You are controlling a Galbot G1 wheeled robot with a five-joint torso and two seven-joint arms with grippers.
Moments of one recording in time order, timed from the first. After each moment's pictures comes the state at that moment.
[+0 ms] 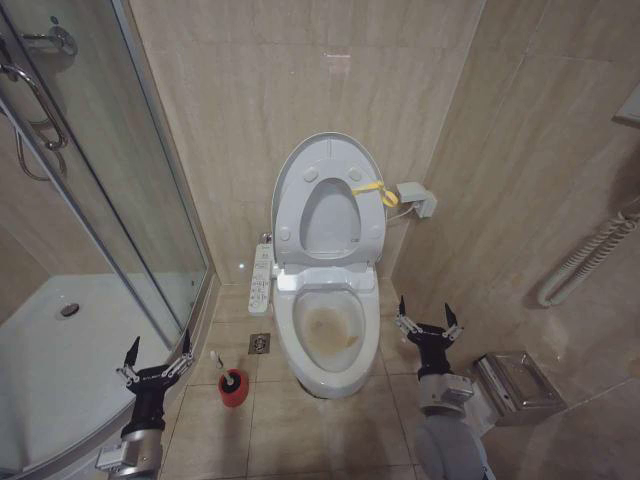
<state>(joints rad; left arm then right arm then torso) 1.58 -1.26 -0.59 -1.89 -0.26 -0.44 -0.21 -1.42 1.45 0.48 2.03 0.08 0.09 0.35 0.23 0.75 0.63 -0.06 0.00</state>
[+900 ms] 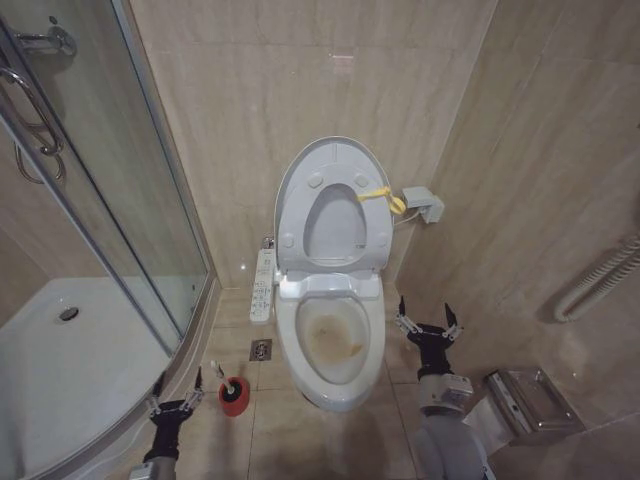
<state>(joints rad) 1.41 -1.27 -0.49 -1.38 -0.27 -0.63 -0.05 -1.42 1.45 0.48 2.03 0.08 0.09 0.35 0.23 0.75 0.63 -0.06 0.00</state>
